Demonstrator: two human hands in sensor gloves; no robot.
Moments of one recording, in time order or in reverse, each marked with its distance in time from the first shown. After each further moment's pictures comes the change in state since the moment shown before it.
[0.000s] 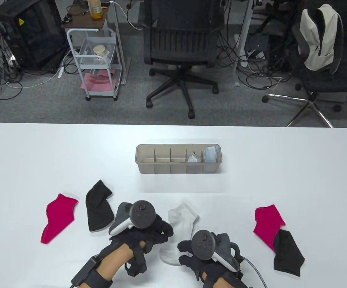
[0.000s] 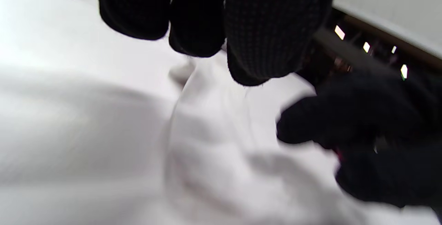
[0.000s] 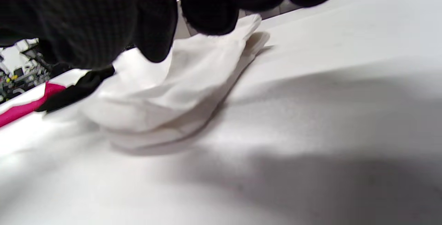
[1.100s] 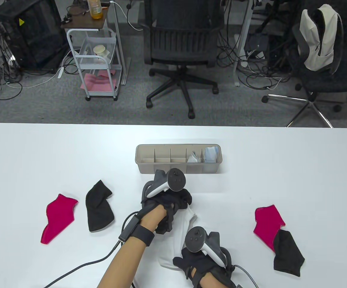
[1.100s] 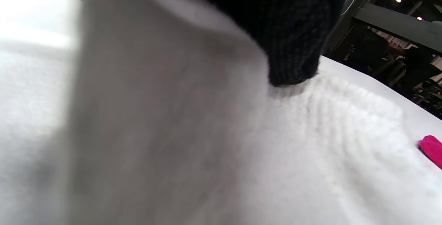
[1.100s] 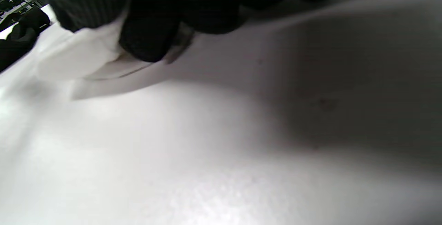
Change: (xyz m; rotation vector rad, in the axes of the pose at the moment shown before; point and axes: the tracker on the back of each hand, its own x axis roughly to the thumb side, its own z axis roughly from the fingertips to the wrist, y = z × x) left_hand 0.002 0.028 -0.153 0.085 0.139 -0.125; right_hand -0.006 0.037 -0.018 0.242 0.260 -0.134
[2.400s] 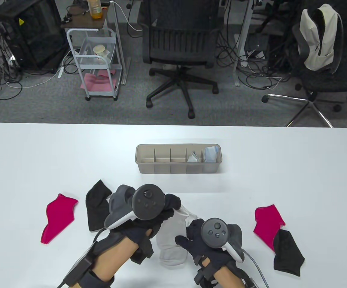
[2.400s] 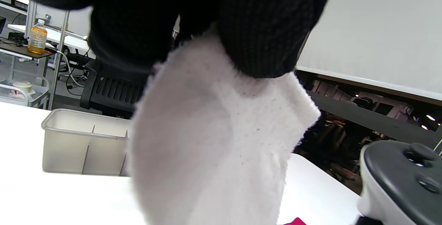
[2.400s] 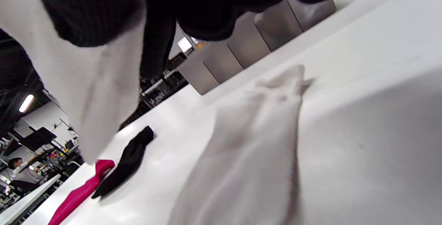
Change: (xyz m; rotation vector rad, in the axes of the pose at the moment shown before) left_hand 0.074 0.130 0.199 0.322 -0.141 -0.054; right_hand -0.002 -0.064 0.023 -0.287 -0.335 -0.216
